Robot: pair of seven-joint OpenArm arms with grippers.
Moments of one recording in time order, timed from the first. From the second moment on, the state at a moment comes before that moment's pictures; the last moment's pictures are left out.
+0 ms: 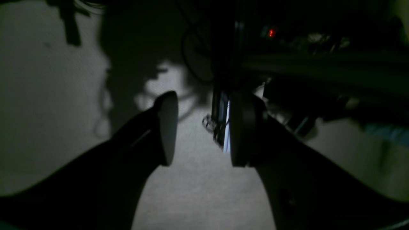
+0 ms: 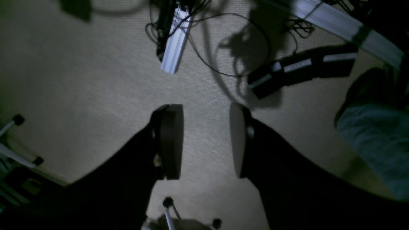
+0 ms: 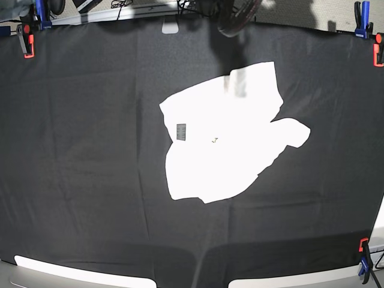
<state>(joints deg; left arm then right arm) 52.3 -11.8 -14.1 82.5 -20.0 -21.0 12.1 -57.8 26.6 -13.8 83.3 7.7 10.7 -19.0</state>
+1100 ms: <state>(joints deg) 37.0 -11.8 -20.8 129.4 -28.5 -21.3 43.3 -28.4 17.5 5.6 116.1 17.0 11.1 -34.5</state>
